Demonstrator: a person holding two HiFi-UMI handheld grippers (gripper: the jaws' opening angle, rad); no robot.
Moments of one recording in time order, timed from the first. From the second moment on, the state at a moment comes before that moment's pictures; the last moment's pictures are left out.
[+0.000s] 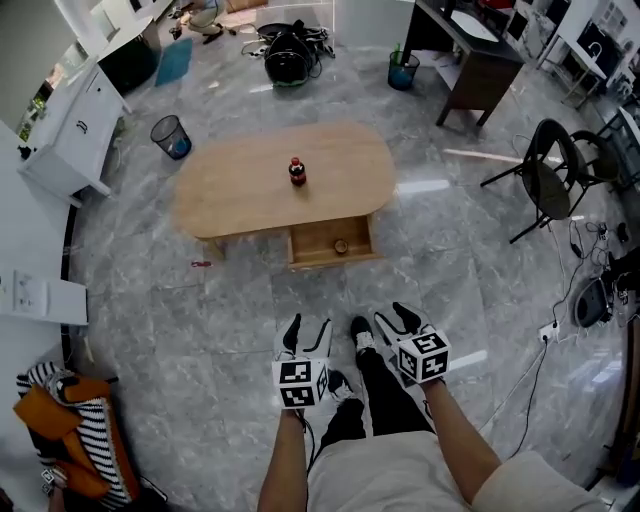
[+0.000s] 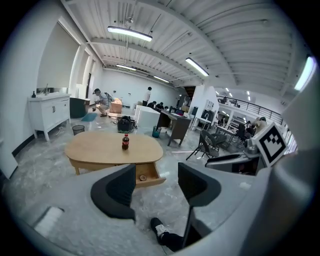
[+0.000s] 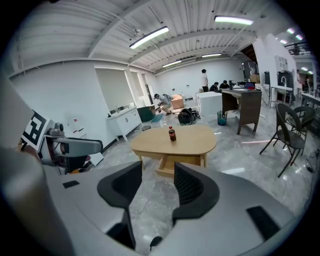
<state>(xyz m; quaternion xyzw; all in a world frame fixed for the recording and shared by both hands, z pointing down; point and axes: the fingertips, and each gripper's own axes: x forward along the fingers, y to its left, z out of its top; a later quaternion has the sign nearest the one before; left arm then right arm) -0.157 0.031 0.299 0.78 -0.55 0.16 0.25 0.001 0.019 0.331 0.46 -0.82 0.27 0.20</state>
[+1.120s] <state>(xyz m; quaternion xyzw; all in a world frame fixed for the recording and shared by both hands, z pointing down) -0.126 0.115 0.260 0.77 -0.57 0.15 0.23 0.026 0.101 0.287 0.49 -0.81 0.25 0.19</state>
